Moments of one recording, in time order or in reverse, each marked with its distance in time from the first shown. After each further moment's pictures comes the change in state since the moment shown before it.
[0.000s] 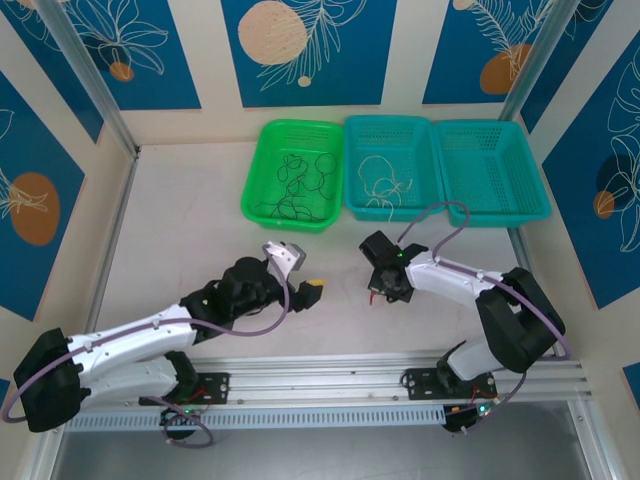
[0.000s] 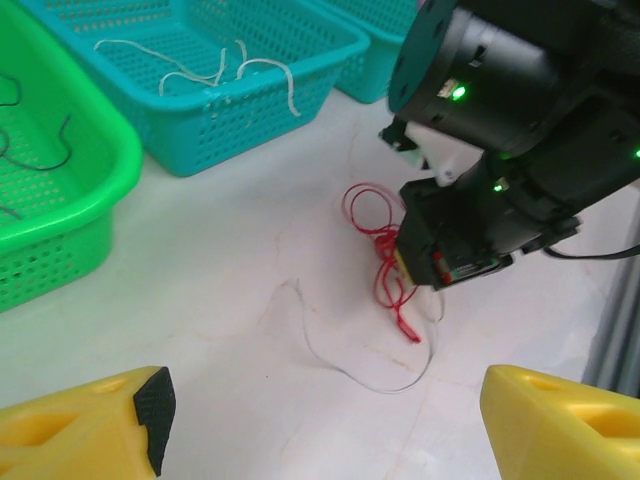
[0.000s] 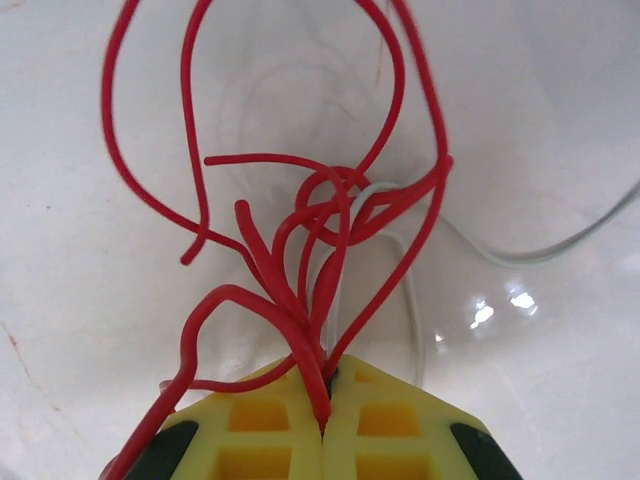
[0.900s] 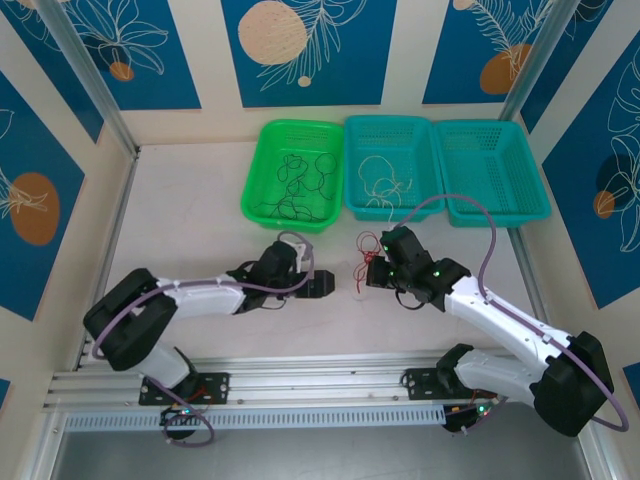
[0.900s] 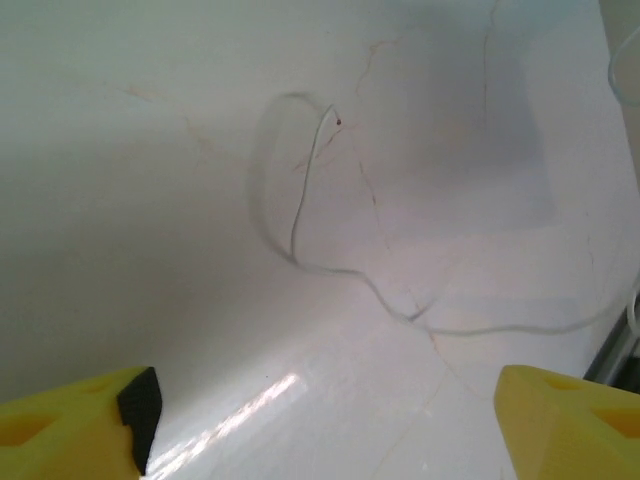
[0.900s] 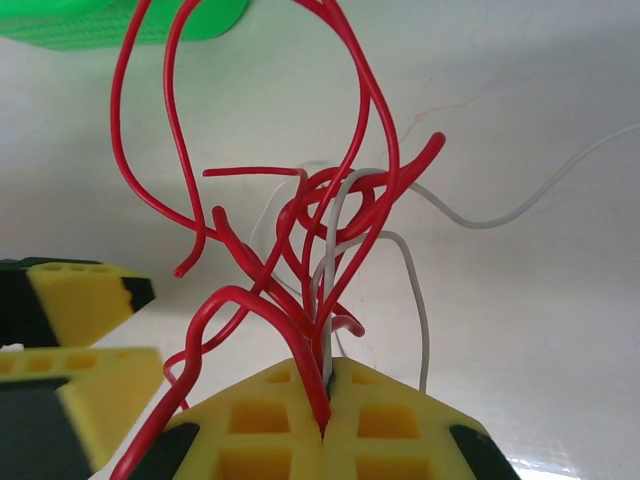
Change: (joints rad) left arm 0.125 0.537 0.116 0.094 0.257 -0.554; right arm 0.027 -0.391 -0.047 0.126 -0.204 -0.267
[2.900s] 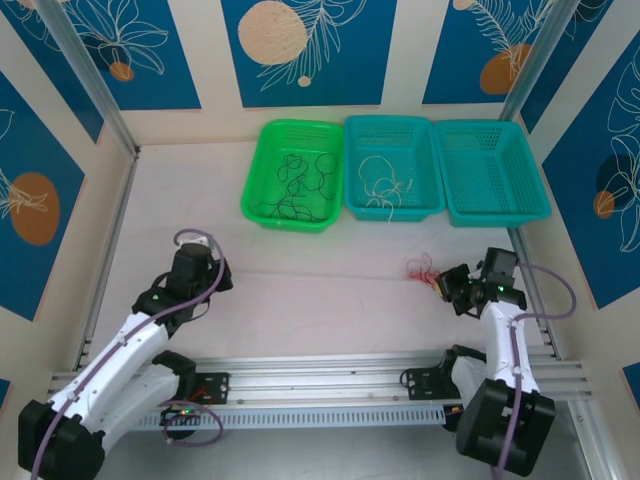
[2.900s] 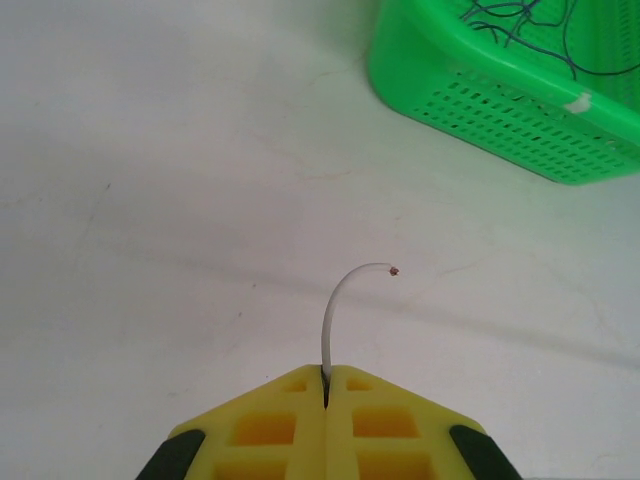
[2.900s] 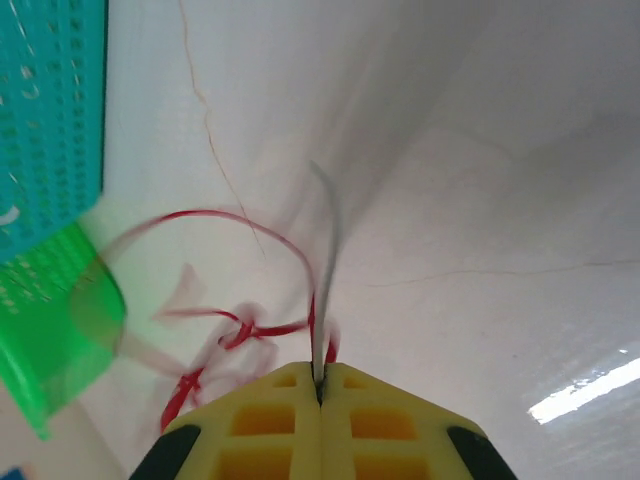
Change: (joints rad) left arm 0.457 -0.770 -0.141 -0.675 -0.346 0.175; right arm -1.039 -0.187 -0.251 -0.109 -0.528 0.135
